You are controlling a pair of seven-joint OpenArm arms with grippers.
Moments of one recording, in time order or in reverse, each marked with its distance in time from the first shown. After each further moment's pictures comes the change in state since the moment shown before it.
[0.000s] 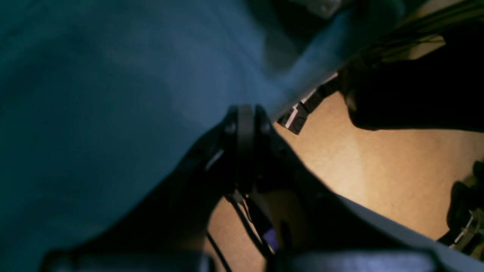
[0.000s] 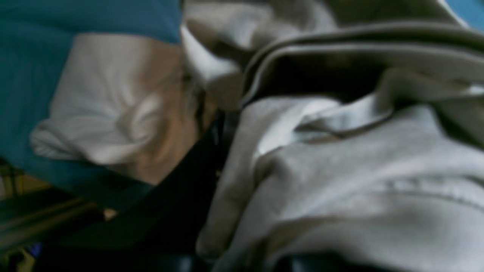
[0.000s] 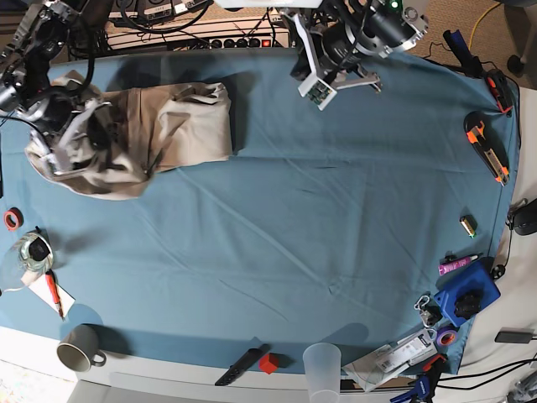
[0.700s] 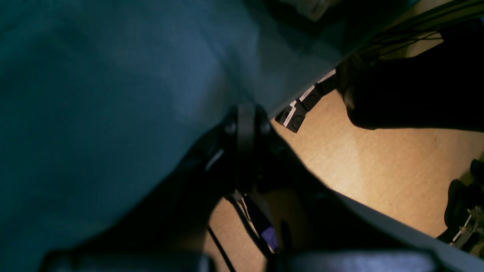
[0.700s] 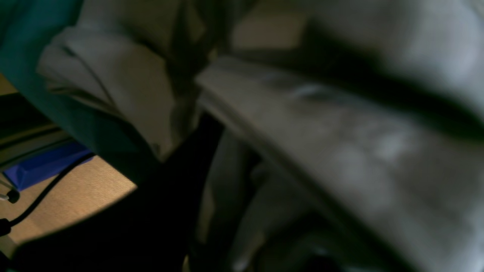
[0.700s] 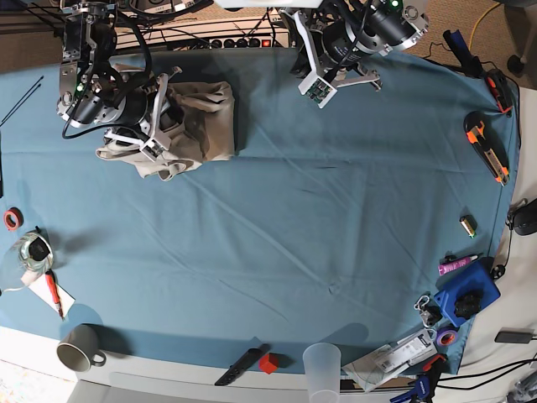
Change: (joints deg) left arm 0.1 0.0 0.0 0.0 -0.4 0.0 -0.1; right arm -0.1 -0.3 -27.1 0.4 -16.5 0.0 0.4
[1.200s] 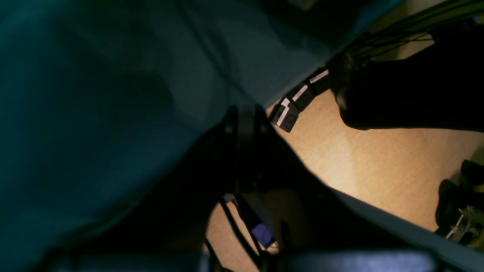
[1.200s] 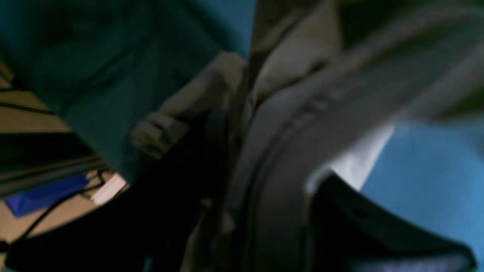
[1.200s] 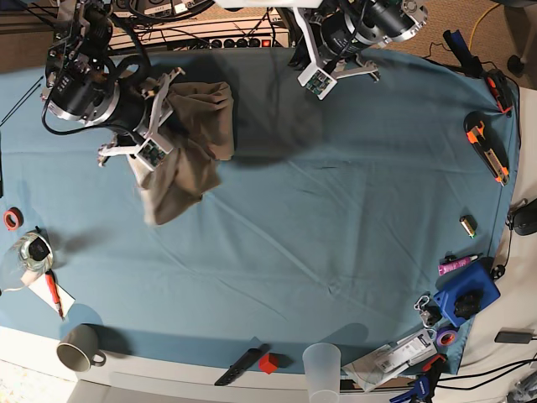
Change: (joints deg) left arm 2.9 0.0 0.0 0.0 0.4 -0.4 -2.6; right arm -0.3 0.0 2.7 16.9 4.3 0.2 0.0
